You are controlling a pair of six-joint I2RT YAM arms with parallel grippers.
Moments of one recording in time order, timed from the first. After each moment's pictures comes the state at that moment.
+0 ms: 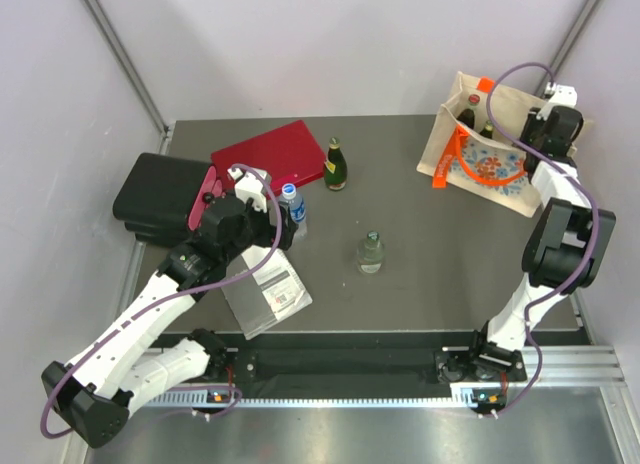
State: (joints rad) left arm -0.59 0.89 0.87 -0.40 -0.10 -0.24; right arm -0.32 1.84 1.41 0.14 -0.03 -0.05
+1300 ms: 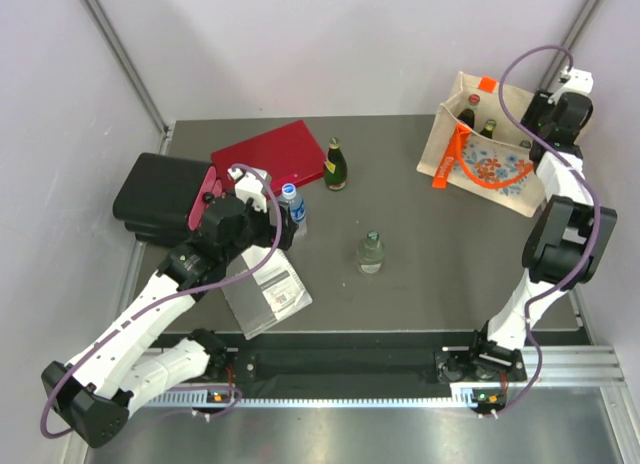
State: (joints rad) left arm -0.59 0.89 0.87 -0.40 -0.09 -0.24; right arm -0.33 1.89 1.52 0.15 -0.03 0.06
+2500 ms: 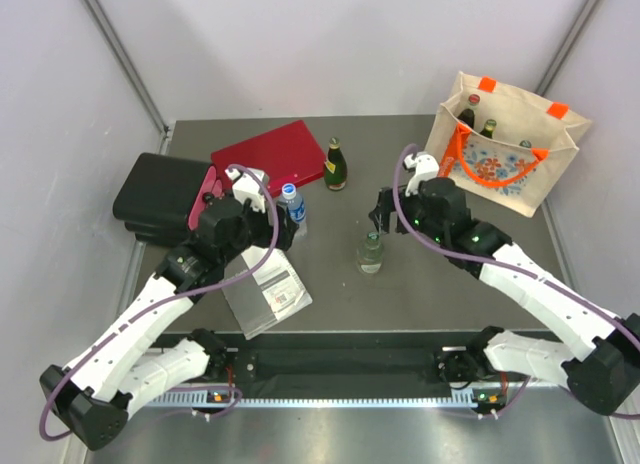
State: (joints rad) left arm -0.59 0.87 0.87 -0.40 -0.08 -0.26; right arm 0.62 1.08 0.92 -0.27 0.08 0.29
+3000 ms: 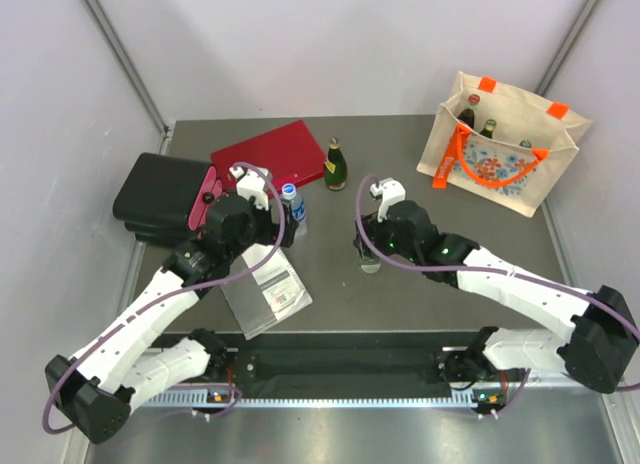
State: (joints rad) left arm -0.59 0.92 0.87 -0.37 -0.12 -0.25; right arm 0.82 1.17 0.83 -0.22 0.18 0.30
